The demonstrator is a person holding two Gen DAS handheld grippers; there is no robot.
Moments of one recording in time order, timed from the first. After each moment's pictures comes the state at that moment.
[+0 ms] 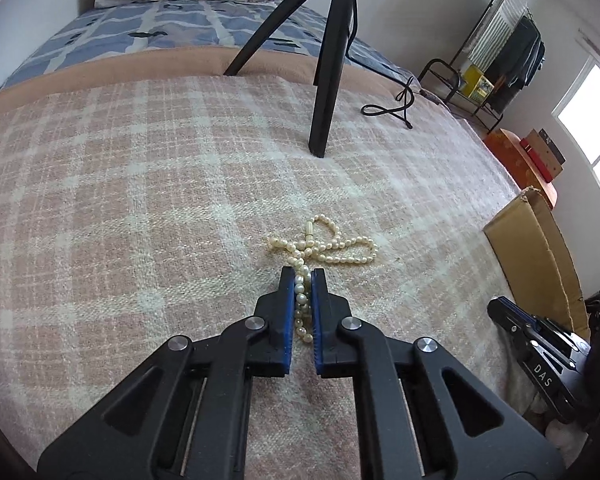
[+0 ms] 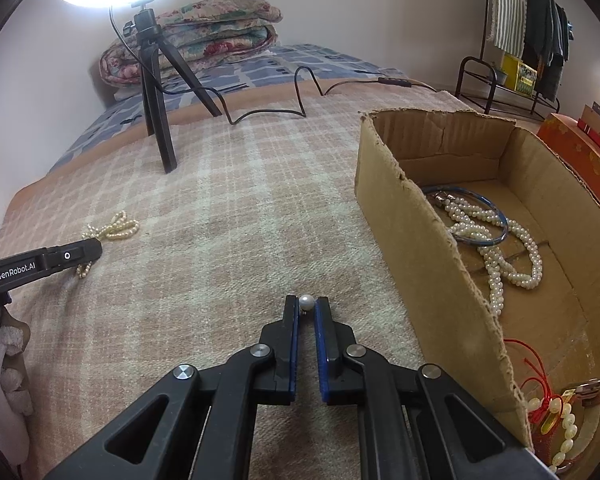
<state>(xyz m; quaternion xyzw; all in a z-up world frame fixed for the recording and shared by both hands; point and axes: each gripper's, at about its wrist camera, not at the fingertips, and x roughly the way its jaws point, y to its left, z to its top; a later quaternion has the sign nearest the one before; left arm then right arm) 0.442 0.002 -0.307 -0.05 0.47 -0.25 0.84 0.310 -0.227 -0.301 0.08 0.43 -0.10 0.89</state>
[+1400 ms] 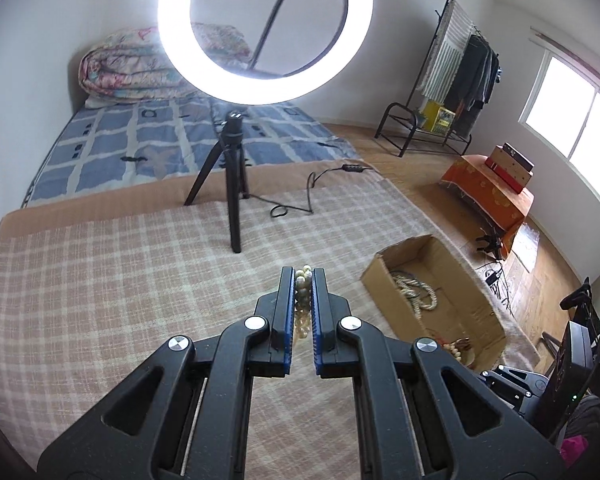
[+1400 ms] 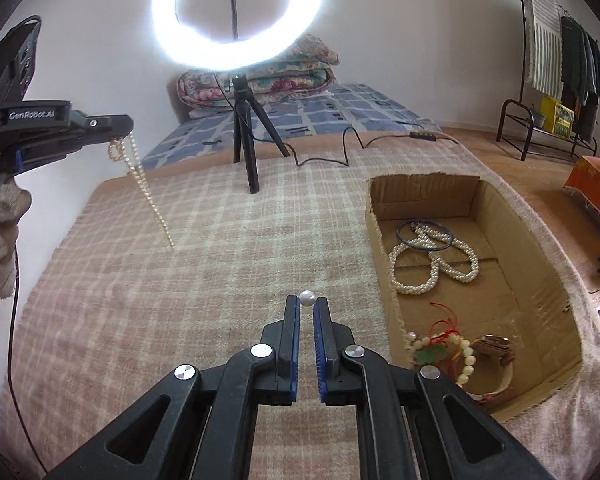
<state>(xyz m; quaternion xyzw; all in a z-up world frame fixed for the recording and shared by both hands) 0.334 -0.021 -0.118 -0.03 0.36 -0.28 0.89 0.196 -0.231 -0.213 0.06 0.37 0.01 0.93</state>
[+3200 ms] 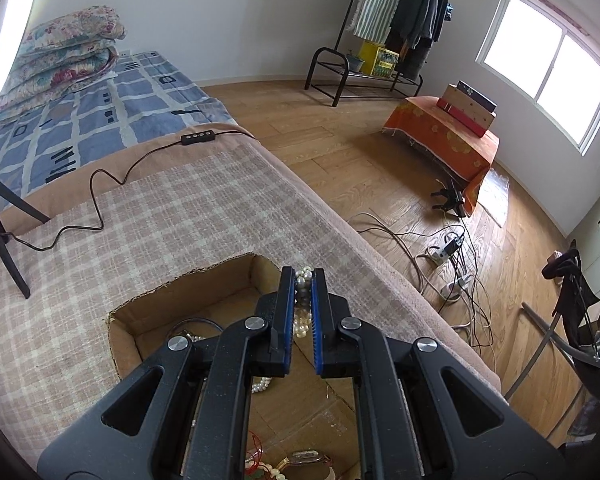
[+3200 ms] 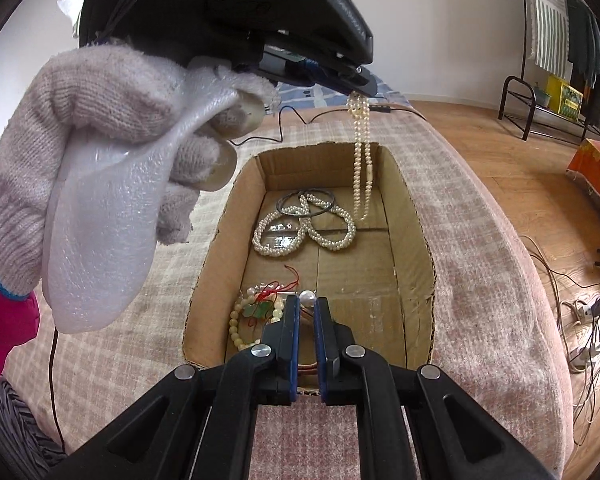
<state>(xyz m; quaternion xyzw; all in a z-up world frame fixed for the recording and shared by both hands) 0.337 -0.355 -0.153 0.04 0.41 -0.36 0.84 0.166 -0.379 -0.221 0.06 0.42 0.04 0.90</state>
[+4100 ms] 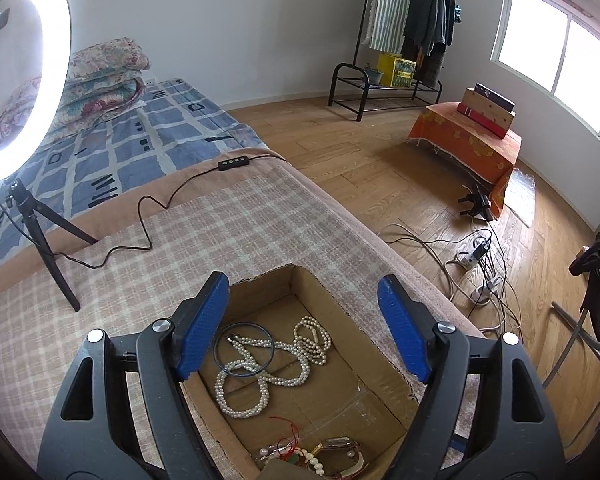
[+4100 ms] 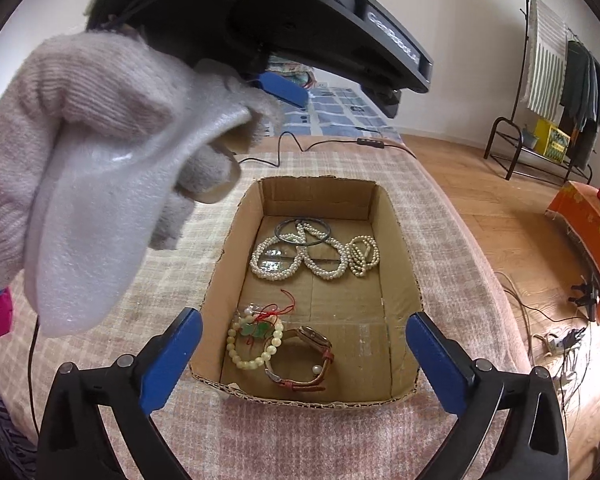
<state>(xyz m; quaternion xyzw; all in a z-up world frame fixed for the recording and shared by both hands) 0.322 -0.330 -0.123 0.07 0.37 -0.32 0.87 0.157 -0.356 -0.200 0.00 0.38 0.01 0.92</state>
